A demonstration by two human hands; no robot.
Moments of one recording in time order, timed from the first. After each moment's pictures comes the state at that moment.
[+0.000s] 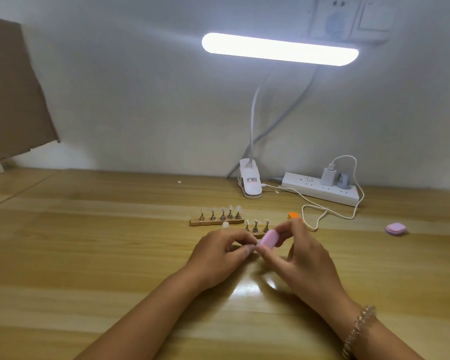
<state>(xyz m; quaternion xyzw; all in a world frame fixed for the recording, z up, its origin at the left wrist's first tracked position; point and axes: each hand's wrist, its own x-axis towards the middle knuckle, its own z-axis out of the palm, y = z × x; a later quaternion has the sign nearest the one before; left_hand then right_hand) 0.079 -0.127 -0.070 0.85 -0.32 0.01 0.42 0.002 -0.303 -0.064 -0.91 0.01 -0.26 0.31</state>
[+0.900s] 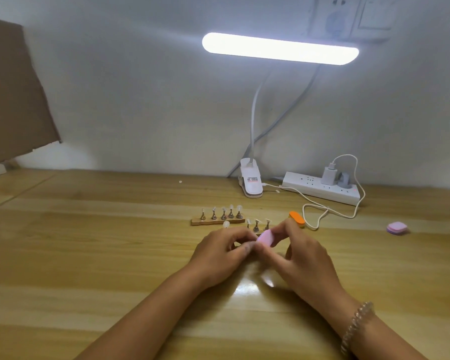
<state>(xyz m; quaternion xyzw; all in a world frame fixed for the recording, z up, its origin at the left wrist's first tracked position) 0.079 -0.127 -0.068 0.85 -0.32 0.00 0.42 0.002 -0.299 -0.059 -0.91 -0.02 -0.25 0.31</state>
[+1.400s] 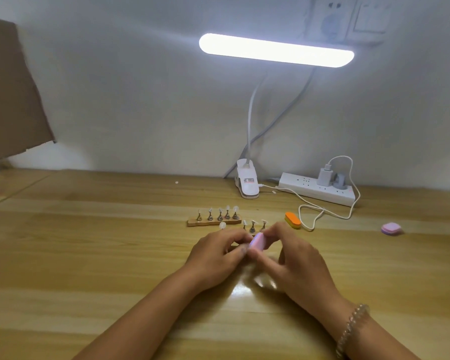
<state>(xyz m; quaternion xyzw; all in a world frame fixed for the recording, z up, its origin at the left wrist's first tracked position) 0.078 -0.128 -0.069 0.86 -0.32 0.01 0.39 0.002 -0.298 -0.060 -0.92 -0.04 -0.25 0.30</state>
